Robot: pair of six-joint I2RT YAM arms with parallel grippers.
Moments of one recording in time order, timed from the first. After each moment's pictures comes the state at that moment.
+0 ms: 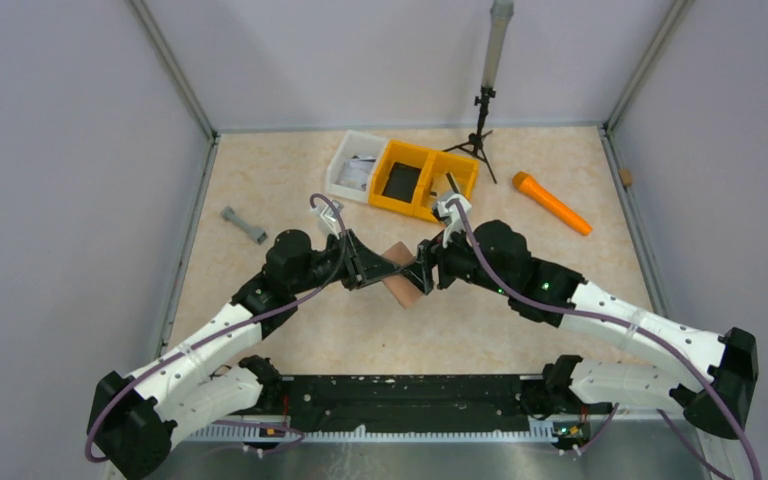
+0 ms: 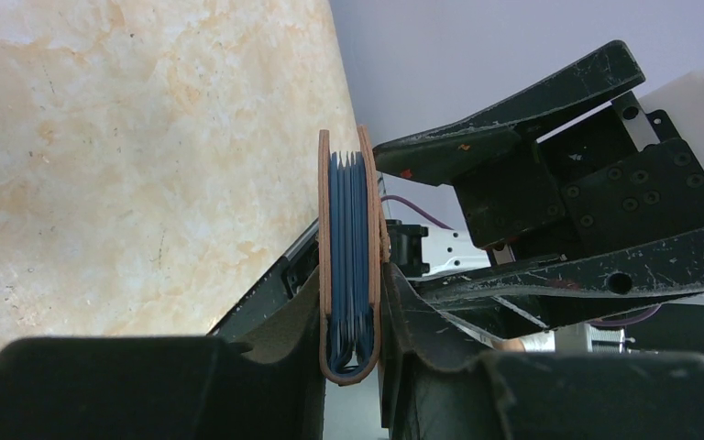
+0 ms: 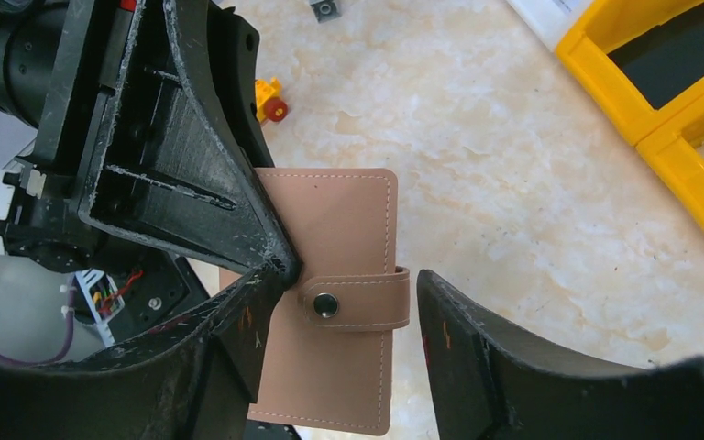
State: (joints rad) left arm -0.64 0.91 0.59 0.13 0.48 -1.13; right arm 0.97 1.03 0.89 -0.18 0.01 0.30
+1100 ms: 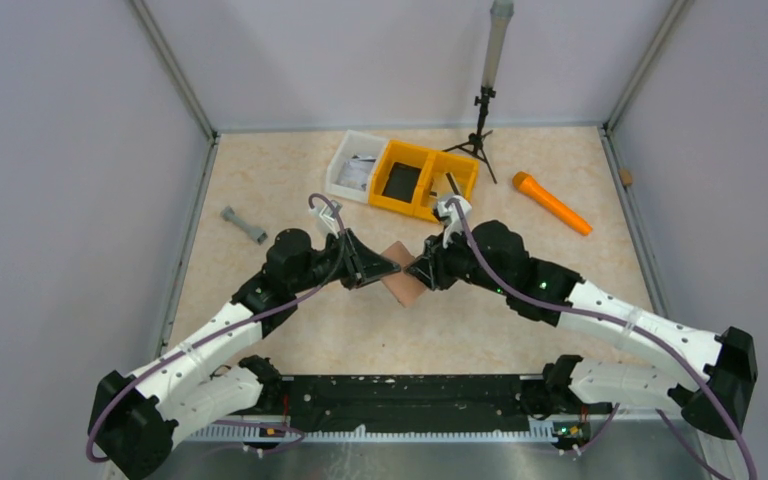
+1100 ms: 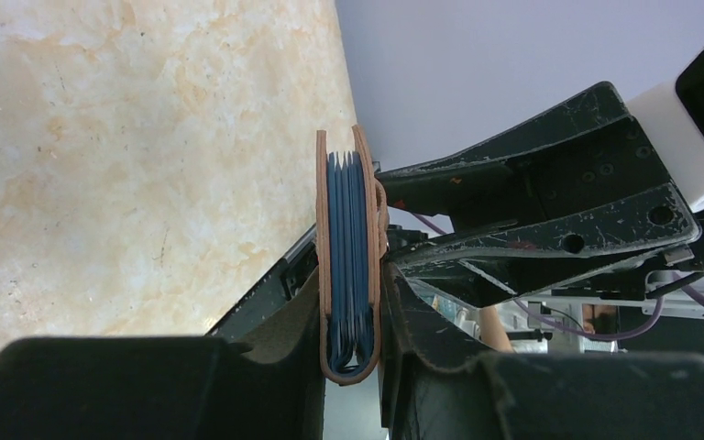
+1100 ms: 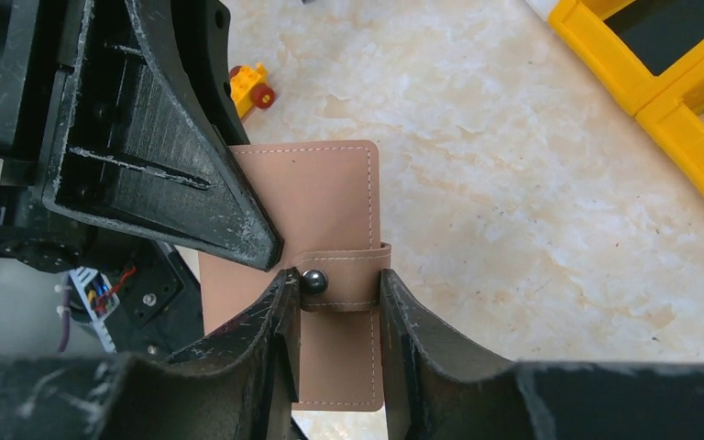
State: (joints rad) left arm -0.63 0.92 0.59 0.11 0.48 -1.15; right arm 0.96 1.05 0.89 -0.21 0.01 0.30
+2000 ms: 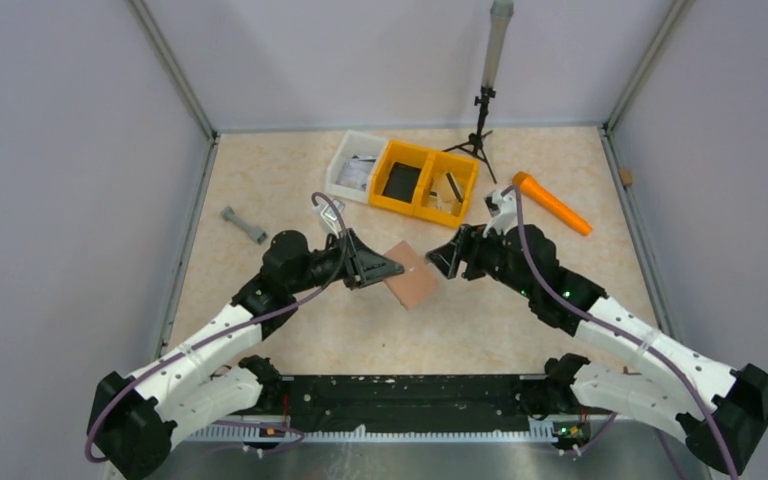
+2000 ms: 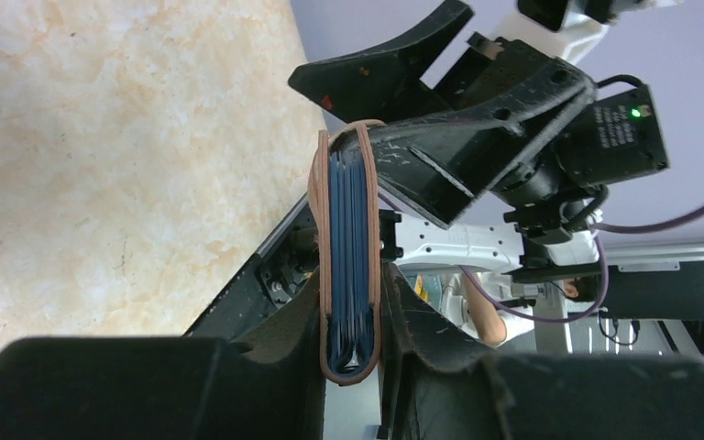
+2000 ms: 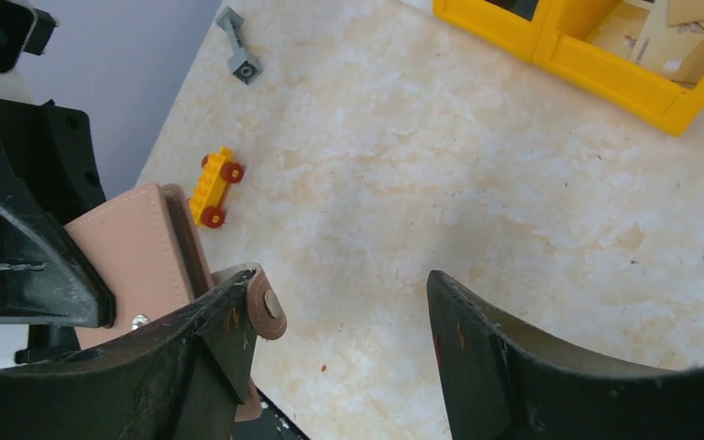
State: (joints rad) left arm -0.63 0.91 0.59 0.18 0.54 -1.16; right arm 0.78 0.90 0.72 -0.13 0.03 0.58
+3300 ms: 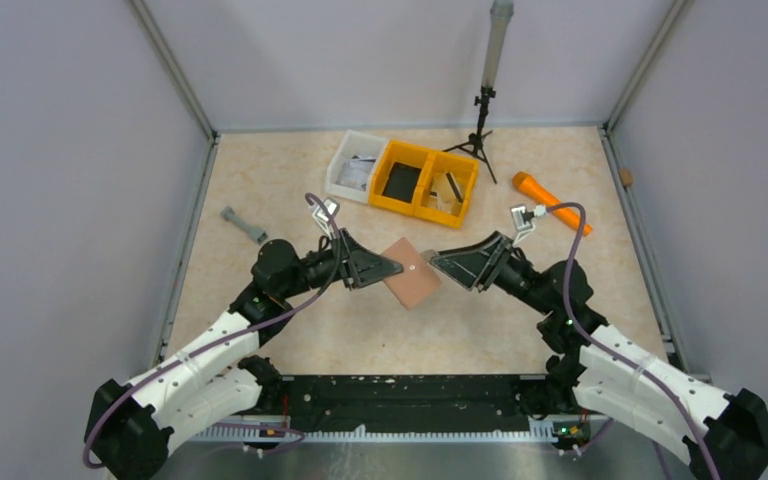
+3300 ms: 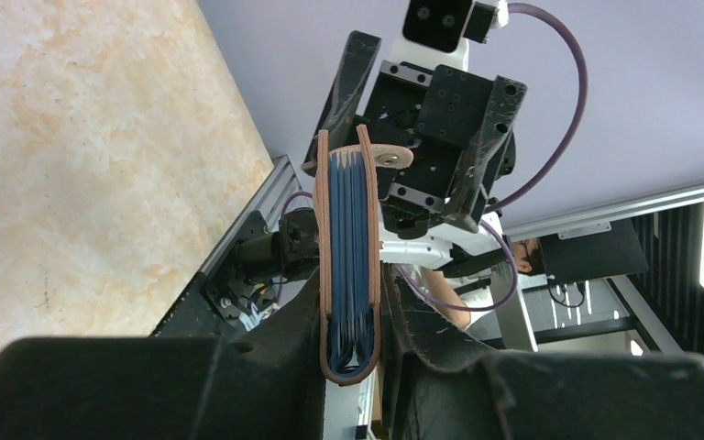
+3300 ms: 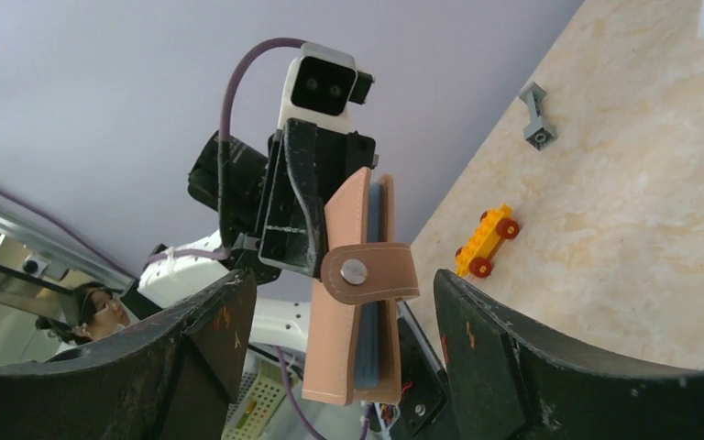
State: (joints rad) left arm -0.64 0.86 0.53 0.40 0.59 -1.25; right arm 0.70 0.71 0.39 0.57 -0.31 1.05
